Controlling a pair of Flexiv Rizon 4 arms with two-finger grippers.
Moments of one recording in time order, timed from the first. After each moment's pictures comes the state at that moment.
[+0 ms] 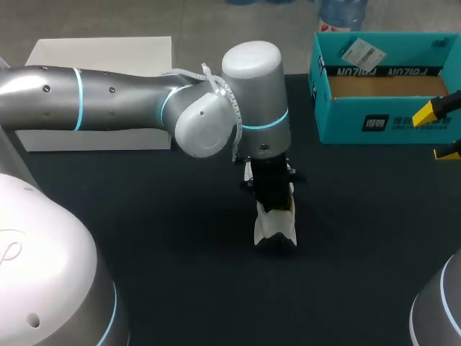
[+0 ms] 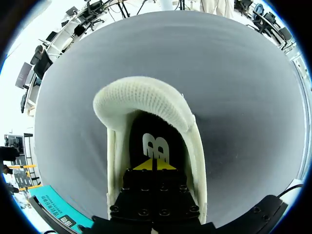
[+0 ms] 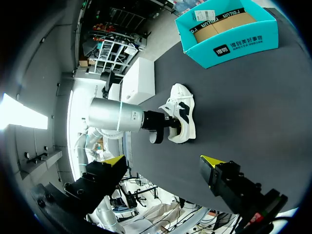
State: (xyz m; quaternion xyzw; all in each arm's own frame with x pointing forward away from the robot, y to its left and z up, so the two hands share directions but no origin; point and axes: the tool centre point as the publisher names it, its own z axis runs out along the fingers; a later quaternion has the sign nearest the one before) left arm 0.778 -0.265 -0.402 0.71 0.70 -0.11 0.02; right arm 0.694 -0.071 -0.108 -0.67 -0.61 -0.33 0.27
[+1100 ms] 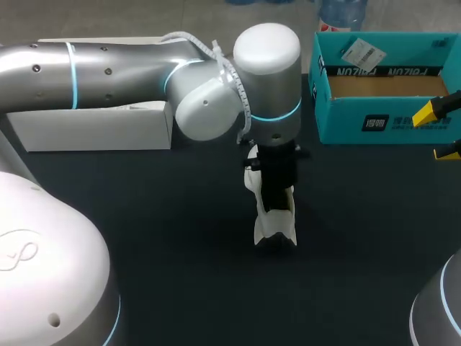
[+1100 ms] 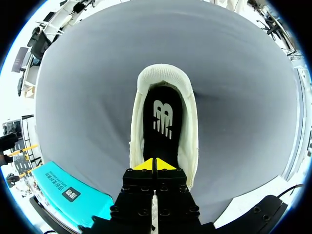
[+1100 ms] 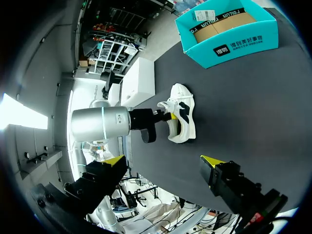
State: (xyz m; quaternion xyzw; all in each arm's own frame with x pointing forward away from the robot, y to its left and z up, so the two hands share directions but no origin) left arm 0.816 -0.263 -0.344 0.68 0.73 -0.01 0.09; right arm 0.694 -0.071 -0.108 -0.67 -0.61 -0.33 0.27
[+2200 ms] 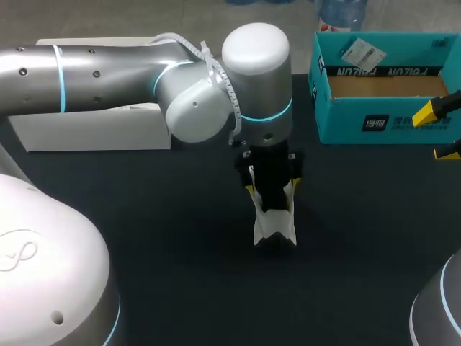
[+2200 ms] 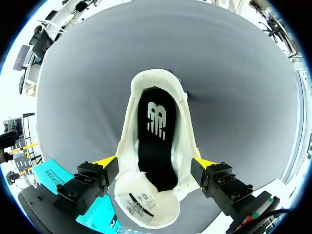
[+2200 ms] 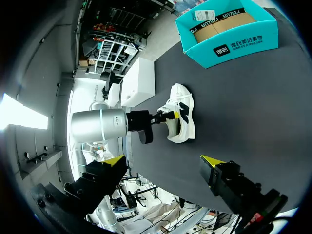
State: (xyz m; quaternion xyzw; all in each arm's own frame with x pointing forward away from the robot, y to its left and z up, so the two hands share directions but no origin) left arm 0.810 -0.252 -0.340 0.67 0.73 -0.02 0.09; right arm 0.694 -0.071 -0.108 -0.67 -0.61 -0.33 0.27
